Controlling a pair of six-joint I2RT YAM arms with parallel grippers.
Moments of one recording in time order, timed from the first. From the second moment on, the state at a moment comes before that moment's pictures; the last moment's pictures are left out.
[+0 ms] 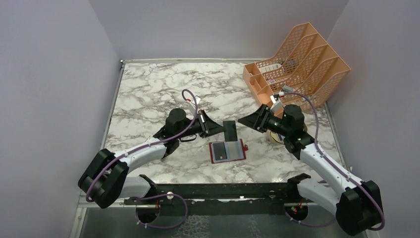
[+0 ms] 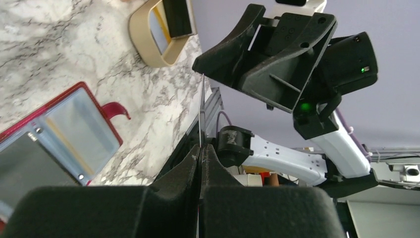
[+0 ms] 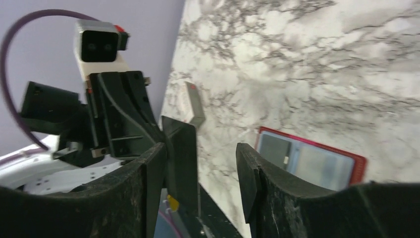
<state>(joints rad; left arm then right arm) -0.64 1.27 0.55 0.57 0.55 -1.19 0.34 0.98 0.52 0.21 -0.57 0.91</state>
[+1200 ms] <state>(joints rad) -0.64 1.45 0.58 0.18 0.54 -0.86 0.57 1.43 0.77 -0.39 -0.09 0.39</state>
